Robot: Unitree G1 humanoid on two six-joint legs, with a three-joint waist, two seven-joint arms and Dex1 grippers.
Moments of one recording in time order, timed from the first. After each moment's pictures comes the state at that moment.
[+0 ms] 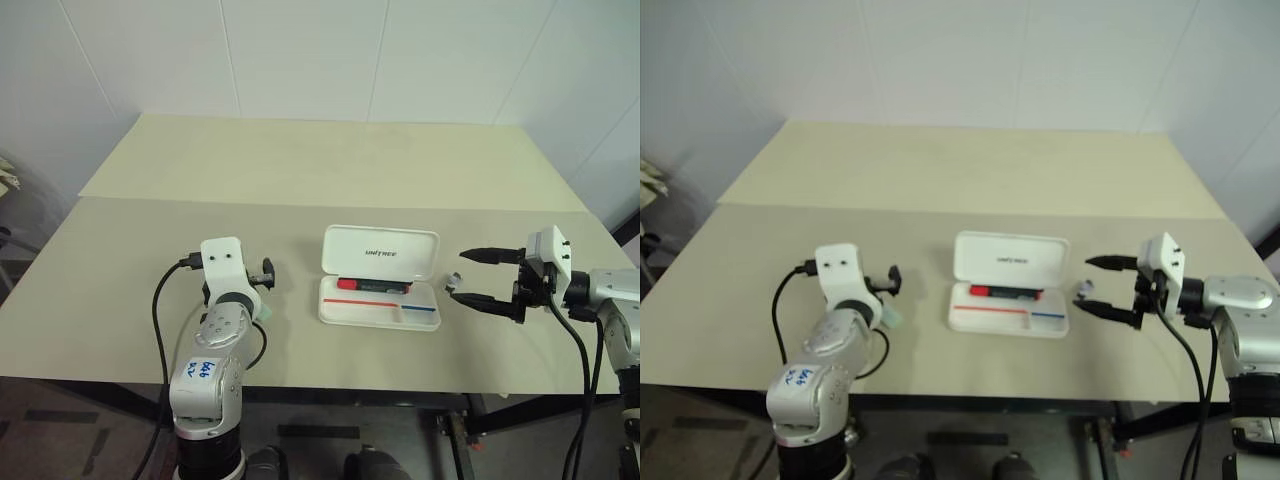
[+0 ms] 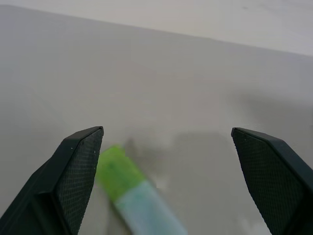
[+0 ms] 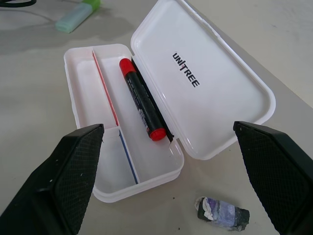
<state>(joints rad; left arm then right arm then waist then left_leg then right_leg) -0.31 -0.11 0.08 -0.58 -0.05 1.05 0.36 -0.46 -0.84 -0.17 0.32 0.41 0.07 1.36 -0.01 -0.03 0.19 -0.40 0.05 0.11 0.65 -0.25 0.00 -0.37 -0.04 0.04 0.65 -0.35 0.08</state>
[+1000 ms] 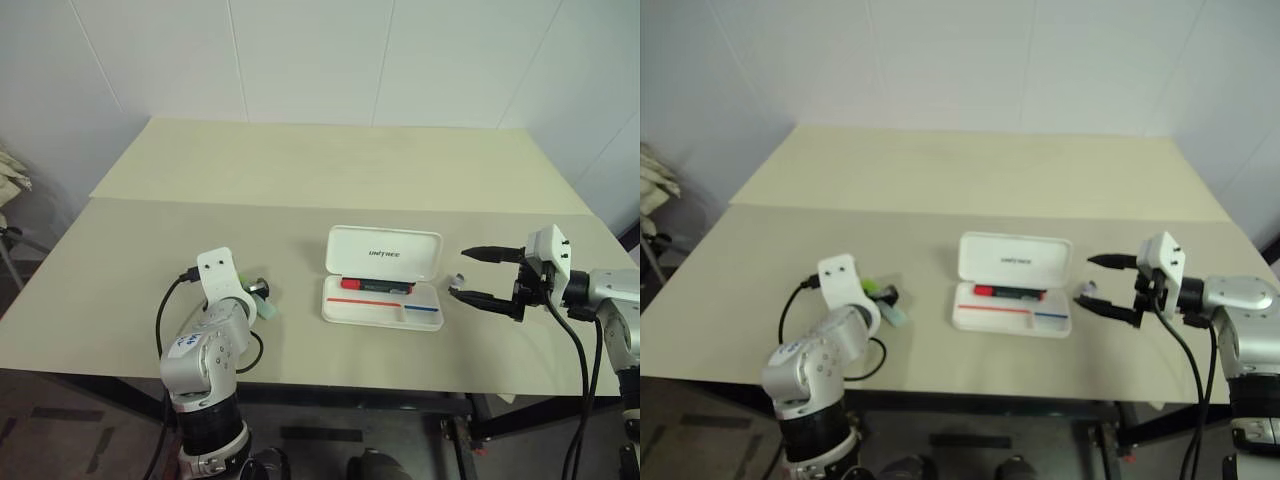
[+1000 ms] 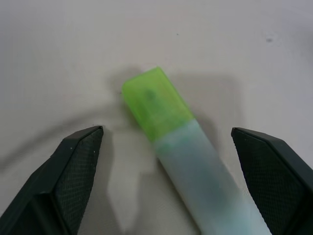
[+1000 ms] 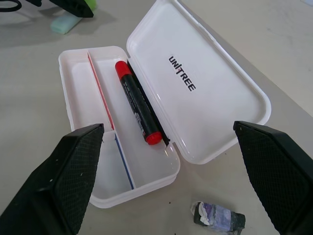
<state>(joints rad) -0.45 -0.17 0.29 -0.45 -0.18 1.31 0.46 -0.45 -0.85 -0.16 0.32 0.40 0.07 1.33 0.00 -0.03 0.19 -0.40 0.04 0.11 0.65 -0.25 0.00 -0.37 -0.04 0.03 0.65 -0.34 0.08</state>
